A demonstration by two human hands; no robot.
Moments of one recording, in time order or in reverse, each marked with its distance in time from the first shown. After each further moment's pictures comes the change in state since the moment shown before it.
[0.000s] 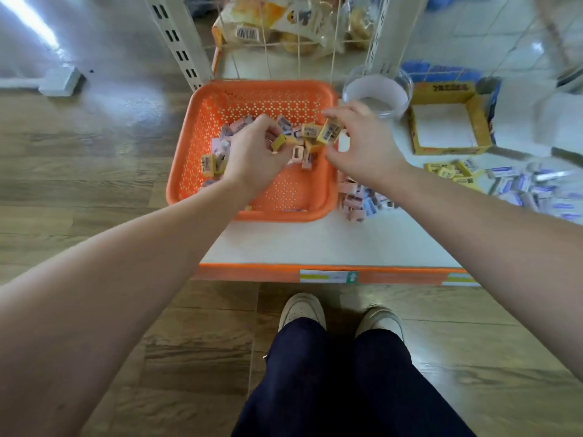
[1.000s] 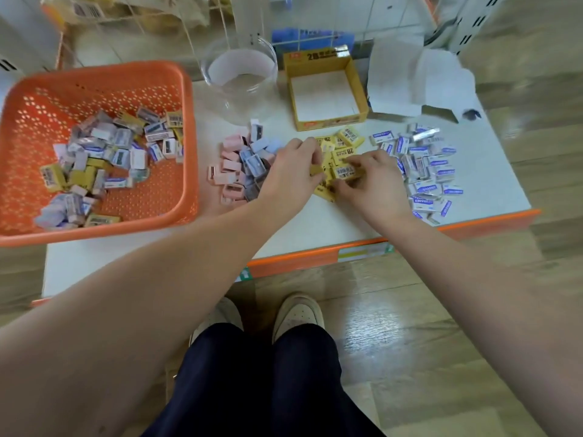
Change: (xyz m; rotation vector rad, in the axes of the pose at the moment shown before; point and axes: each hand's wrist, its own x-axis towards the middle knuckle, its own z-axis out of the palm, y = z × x) left_hand -0.033 0.119 0.190 0.054 -0.422 0.217; right_hand -0.133 0.163 -0.026 -0.004 0.093 0.531
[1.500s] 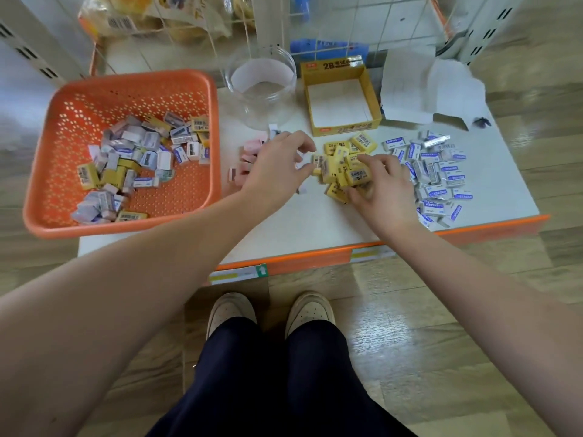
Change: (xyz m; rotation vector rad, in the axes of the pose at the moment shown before) left_hand -0.017 -0.014 -0.054 -0.024 0.098 -0.001; right_hand -0.017 -0.020 -0.003 -0.085 0.037 -0.044
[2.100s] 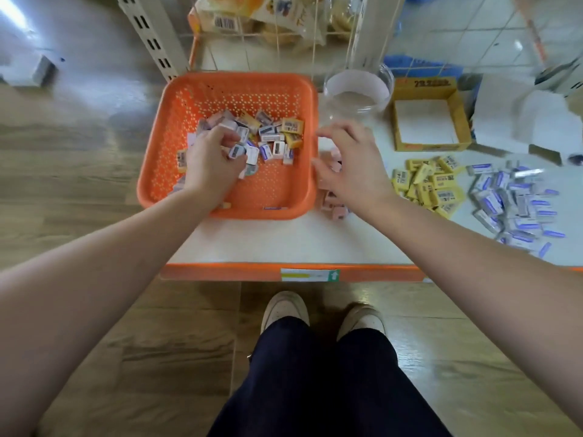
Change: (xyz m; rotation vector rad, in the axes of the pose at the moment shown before) left_hand -0.059 -0.147 -0.127 0.038 0.342 -0.402; right_hand 0.028 -0.165 0.040 0.188 -0.053 -0.421
